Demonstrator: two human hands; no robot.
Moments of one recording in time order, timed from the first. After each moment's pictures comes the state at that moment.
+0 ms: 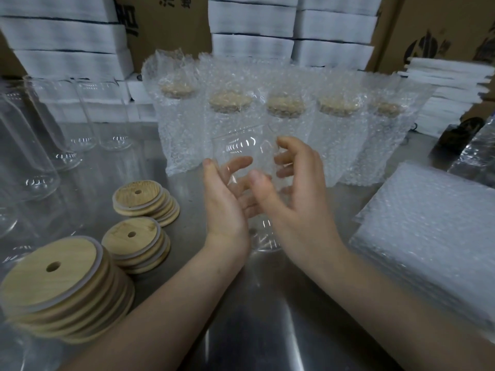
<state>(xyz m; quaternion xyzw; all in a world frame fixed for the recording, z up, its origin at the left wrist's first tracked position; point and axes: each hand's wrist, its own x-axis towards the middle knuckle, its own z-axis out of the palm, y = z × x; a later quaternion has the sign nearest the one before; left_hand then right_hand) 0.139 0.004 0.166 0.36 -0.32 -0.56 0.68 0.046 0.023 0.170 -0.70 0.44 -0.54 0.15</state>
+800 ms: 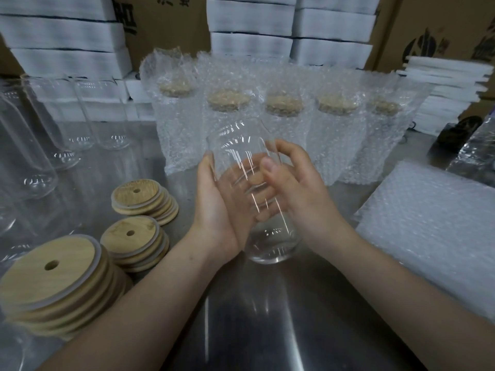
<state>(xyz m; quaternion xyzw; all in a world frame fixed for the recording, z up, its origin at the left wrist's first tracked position) 0.155 -0.005 0.161 0.28 -0.30 -0.70 0.59 0.039 0.010 0.184 -0.60 0.37 -0.53 0.47</state>
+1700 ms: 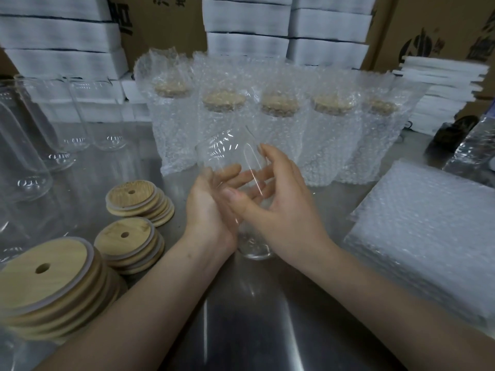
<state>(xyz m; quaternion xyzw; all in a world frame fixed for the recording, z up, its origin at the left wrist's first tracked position) 0.154 -0.004 0.163 0.34 -0.22 -0.66 0.64 0.048 0.019 0.168 -0.71 0.49 -0.45 0.20</state>
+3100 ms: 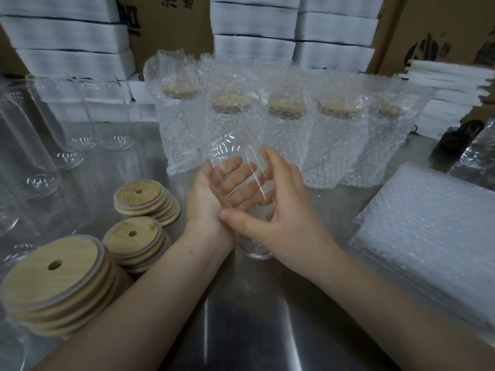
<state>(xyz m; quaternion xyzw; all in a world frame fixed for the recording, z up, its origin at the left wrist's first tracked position) 0.165 -0.012 0.160 0.31 -0.24 -0.65 0.65 0.043 0.021 0.162 -0.75 0.46 -0.41 0.23</state>
